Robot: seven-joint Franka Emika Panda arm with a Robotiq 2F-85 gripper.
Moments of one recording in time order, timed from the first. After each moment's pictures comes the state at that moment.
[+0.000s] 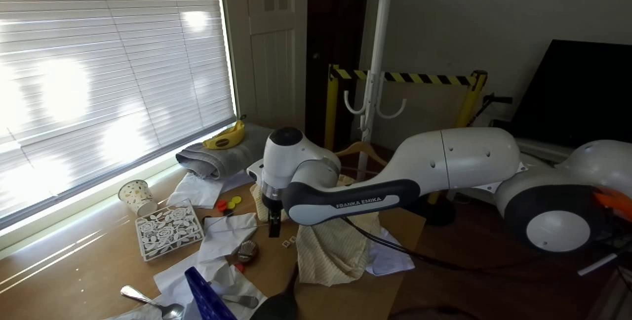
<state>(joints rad) 0.58 1.34 0.16 -0.59 -0.33 2.16 -0.39</state>
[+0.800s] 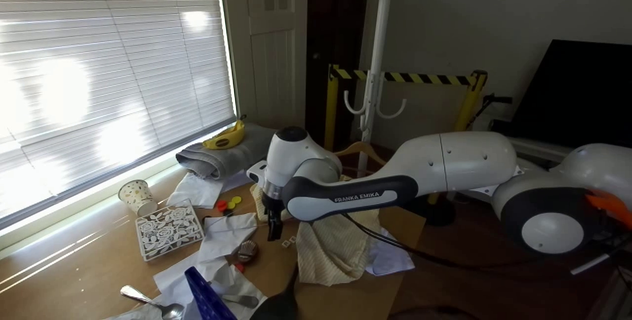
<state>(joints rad) 0.56 1.38 0.18 -0.55 -0.22 2.17 -0.58</state>
